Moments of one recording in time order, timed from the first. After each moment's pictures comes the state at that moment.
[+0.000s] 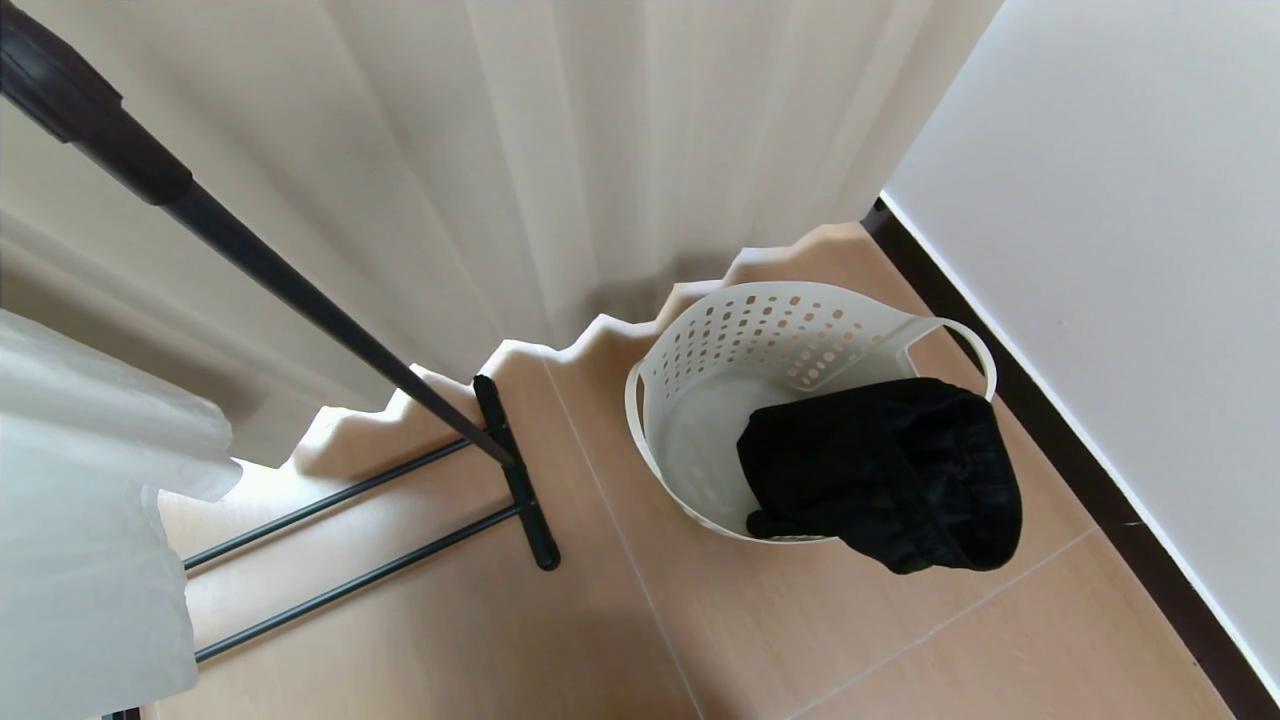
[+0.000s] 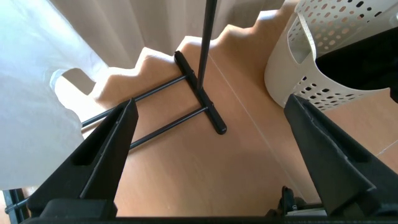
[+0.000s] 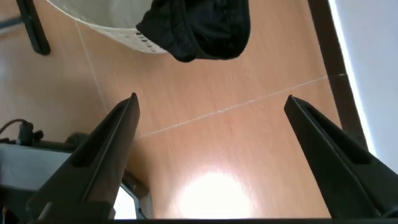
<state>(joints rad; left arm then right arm) 0.00 0.00 0.00 -0.06 -0.08 0.01 -0.01 0.45 -0.07 -0.06 0.03 -0.07</state>
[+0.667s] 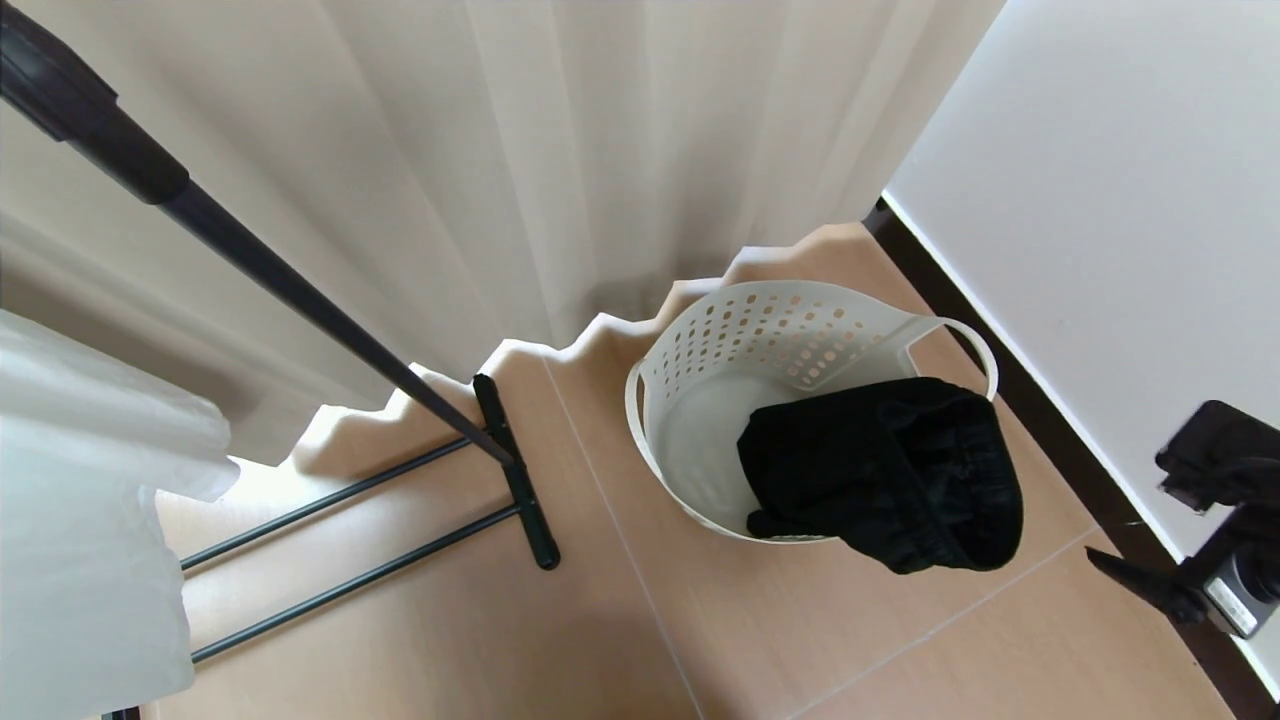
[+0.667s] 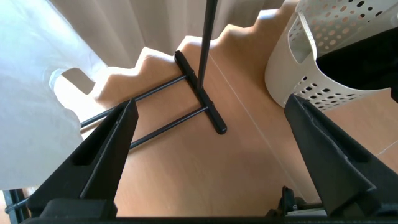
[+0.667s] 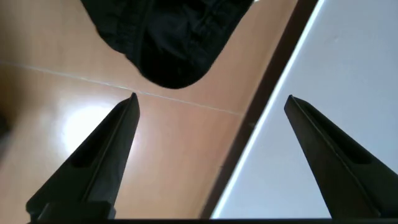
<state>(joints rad) 0.00 0.00 0.00 -0.06 -0.08 0.01 -0.01 1.23 -0.59 -0.07 -0.02 -0.75</state>
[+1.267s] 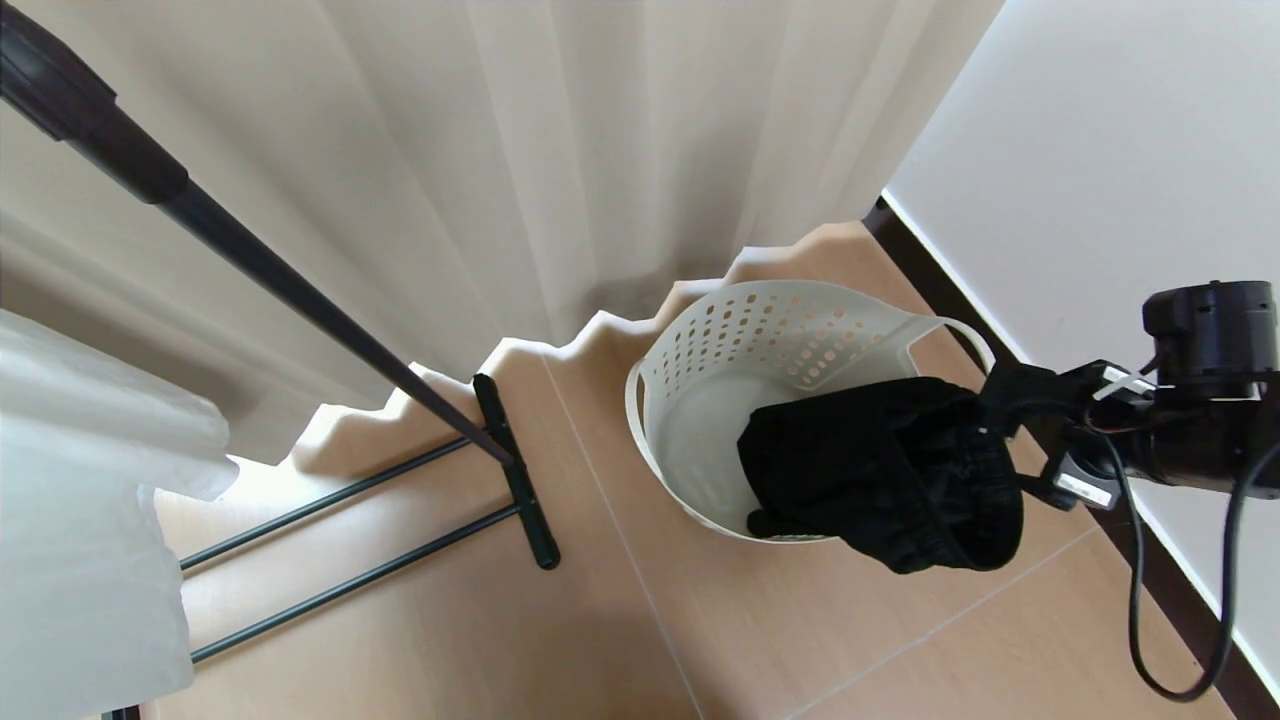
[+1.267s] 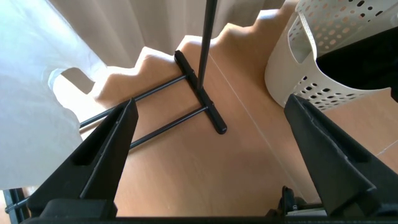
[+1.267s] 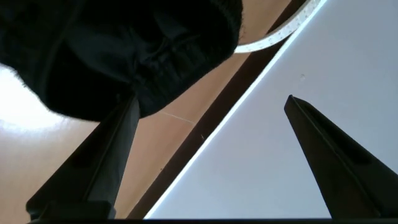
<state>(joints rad) 0.00 0.00 0.00 -0.06 -0.08 0.01 0.03 1.69 -0.90 -0.17 -0.17 -1.03</state>
